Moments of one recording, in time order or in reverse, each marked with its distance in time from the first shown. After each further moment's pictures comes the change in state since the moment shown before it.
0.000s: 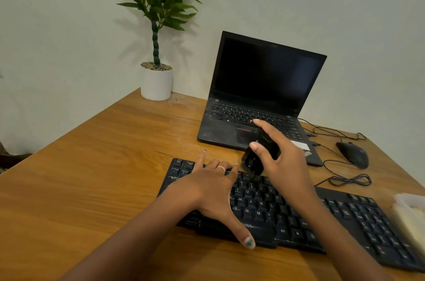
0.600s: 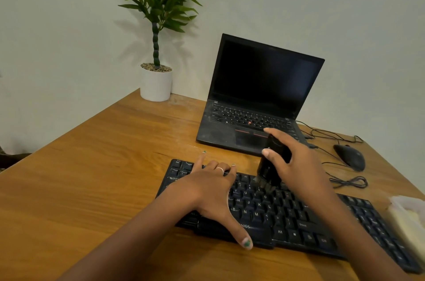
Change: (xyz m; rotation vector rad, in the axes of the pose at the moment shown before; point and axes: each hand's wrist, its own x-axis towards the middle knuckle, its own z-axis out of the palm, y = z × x) left_hand 0.001 -0.001 0.001 -0.008 -0.007 -0.002; right_hand -0.001 0.003 -0.027 -0.240 -0.085 0.094
